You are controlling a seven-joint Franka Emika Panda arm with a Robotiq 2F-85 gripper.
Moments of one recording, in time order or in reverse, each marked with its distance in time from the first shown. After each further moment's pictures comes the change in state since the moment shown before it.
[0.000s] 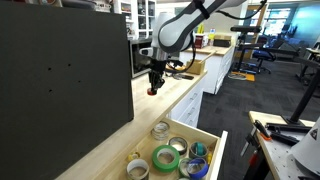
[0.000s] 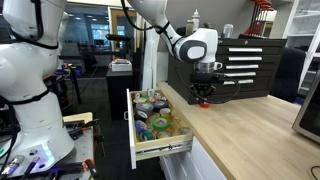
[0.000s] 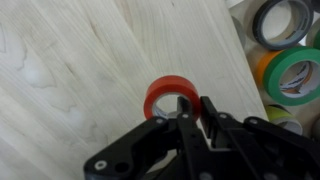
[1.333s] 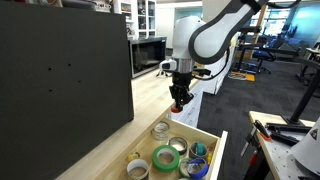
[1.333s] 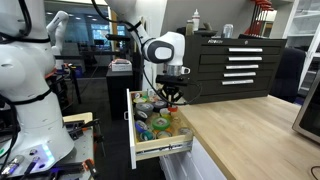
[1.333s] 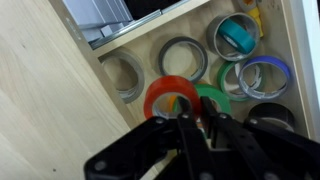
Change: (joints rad) arm 0.133 -0.272 -0.031 -0.446 -0.019 0.035 0.062
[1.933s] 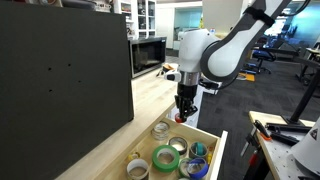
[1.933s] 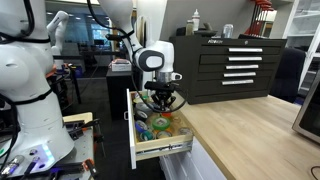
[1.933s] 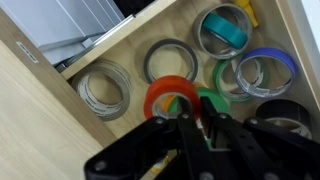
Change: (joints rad) arm 0.056 0.010 -0.004 -0.120 -0.048 0.164 0.232
